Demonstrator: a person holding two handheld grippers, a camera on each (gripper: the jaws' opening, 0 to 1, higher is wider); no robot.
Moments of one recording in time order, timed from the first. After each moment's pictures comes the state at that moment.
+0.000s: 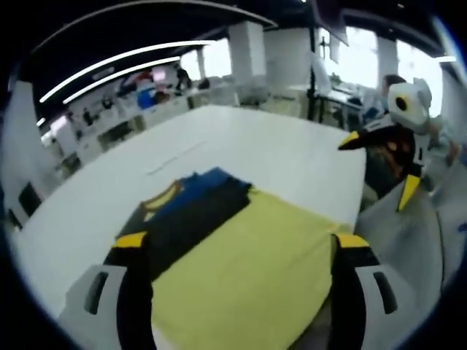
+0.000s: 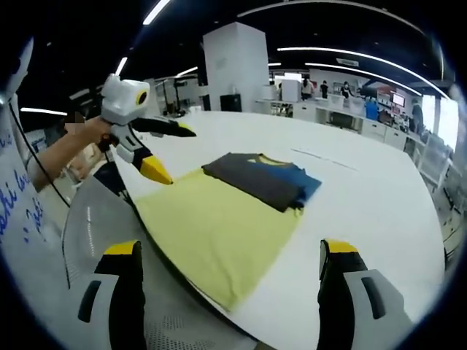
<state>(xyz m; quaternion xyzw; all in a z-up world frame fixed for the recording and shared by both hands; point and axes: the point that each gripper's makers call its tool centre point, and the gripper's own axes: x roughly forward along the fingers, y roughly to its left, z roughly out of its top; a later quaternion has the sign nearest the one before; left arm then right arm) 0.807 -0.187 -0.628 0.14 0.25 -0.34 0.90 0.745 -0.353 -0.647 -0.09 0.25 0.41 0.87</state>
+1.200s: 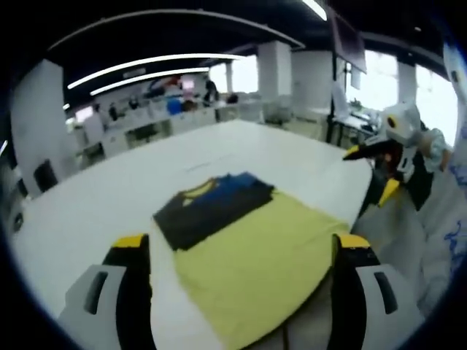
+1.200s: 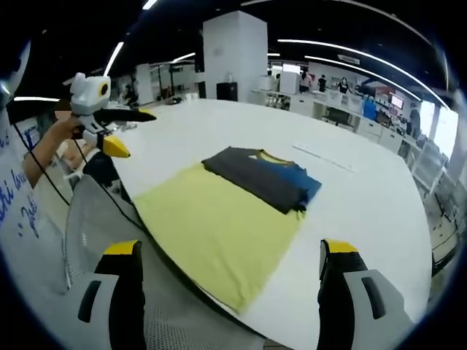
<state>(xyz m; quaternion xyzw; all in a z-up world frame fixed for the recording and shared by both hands) 0.759 -0.089 -0.595 0.09 0.22 -0.28 0.93 0.739 -0.329 -0.633 -0.13 0.28 0.38 0.87</state>
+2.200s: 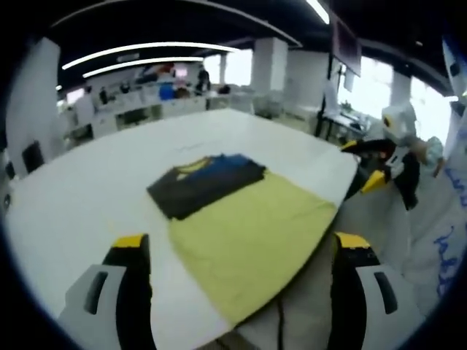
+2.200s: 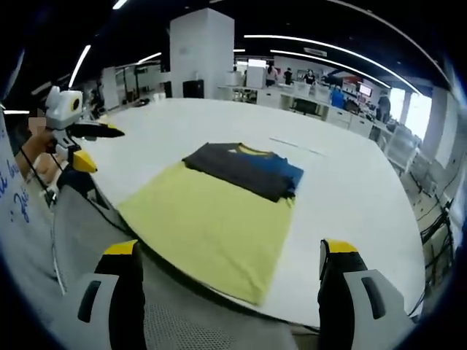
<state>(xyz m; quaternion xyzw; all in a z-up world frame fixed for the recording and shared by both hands) 0.730 -0.053 -0.627 0.05 0.25 -0.32 0.91 0.717 -0.311 -0.639 -0.12 0.29 0.28 0.91</state>
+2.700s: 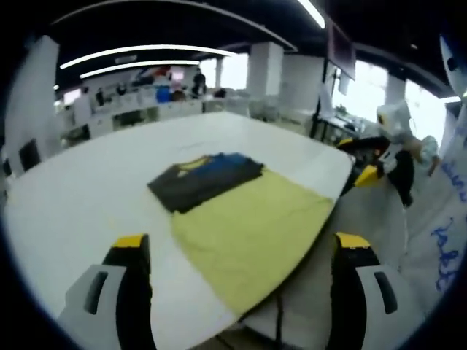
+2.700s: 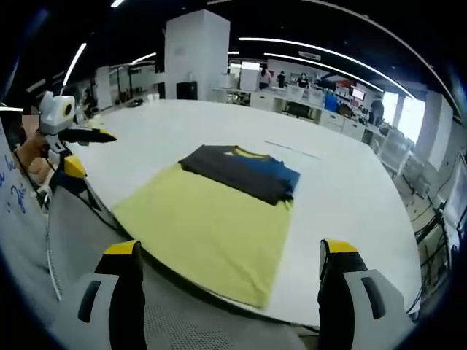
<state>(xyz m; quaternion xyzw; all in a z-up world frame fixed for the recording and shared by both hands) 0.721 -0.031 -0.634 0.04 0.24 -0.33 0.91 0.721 -0.298 -0.640 -0.14 0.28 0.26 0.91</state>
